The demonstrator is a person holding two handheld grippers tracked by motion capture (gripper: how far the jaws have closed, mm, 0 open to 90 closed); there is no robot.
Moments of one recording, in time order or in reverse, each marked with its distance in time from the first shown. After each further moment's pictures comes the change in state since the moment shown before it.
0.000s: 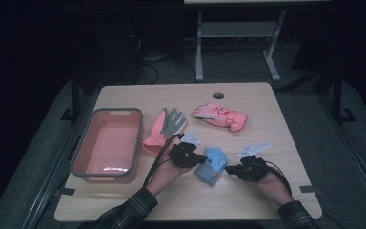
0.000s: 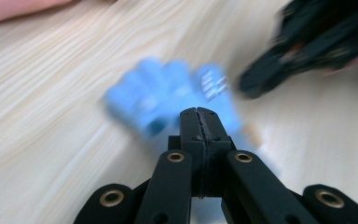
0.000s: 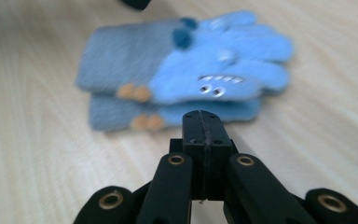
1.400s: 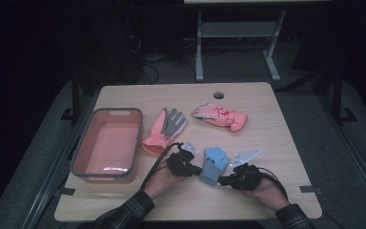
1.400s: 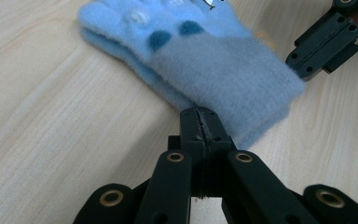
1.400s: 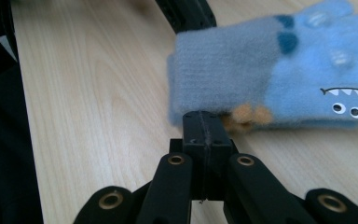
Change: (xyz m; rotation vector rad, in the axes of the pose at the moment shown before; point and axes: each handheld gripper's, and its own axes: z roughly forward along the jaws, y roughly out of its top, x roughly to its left) left arm -0.006 -0.018 0.011 0.123 -0.072 -0.008; right arm 0.027 0.002 0.005 0.052 0.113 -0.061
